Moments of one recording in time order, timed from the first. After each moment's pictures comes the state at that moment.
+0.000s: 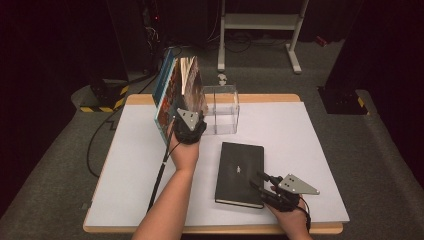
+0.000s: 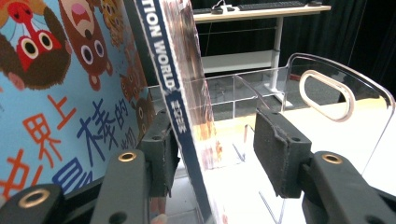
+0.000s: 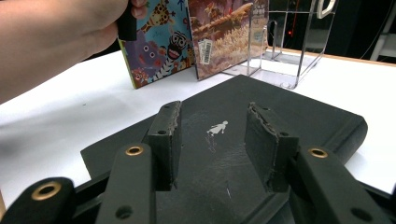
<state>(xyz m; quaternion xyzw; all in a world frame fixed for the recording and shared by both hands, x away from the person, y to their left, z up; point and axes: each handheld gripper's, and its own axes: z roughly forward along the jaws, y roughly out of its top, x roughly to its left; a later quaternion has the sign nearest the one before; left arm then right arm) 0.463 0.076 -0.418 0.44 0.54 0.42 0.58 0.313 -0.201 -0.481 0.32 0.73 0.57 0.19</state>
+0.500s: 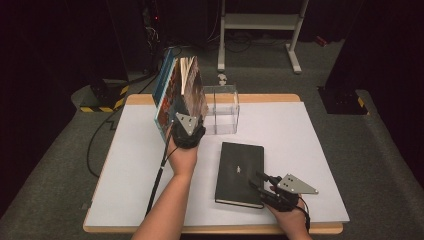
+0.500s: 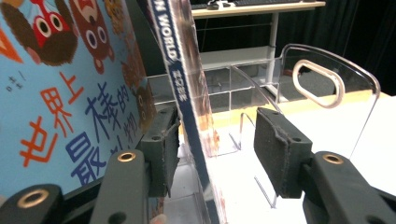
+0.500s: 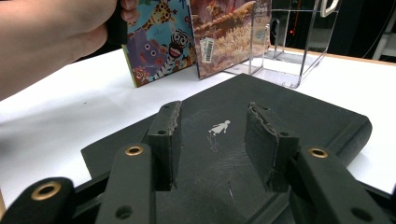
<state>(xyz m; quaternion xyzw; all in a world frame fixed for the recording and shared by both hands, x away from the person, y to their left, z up) 0.450 0.079 -0.422 0.45 0.54 0.41 0.58 0.314 -0.200 -0.482 0.32 0.73 0.57 0.19</state>
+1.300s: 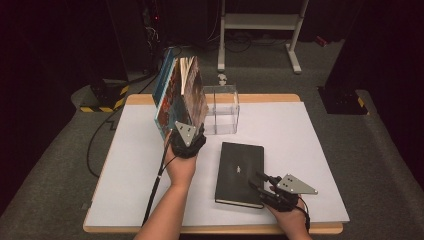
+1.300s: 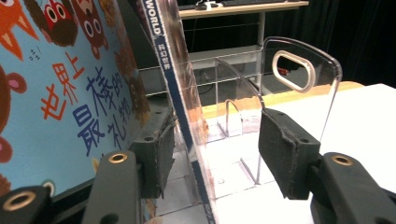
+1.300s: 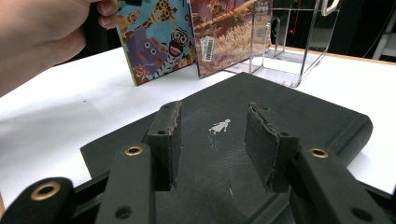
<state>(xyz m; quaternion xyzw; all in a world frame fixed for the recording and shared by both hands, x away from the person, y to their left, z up) 0.421 0.079 -0.424 0.46 0.52 0.40 0.59 0.314 -0.199 -0.483 0.32 0.74 0.57 0.19</state>
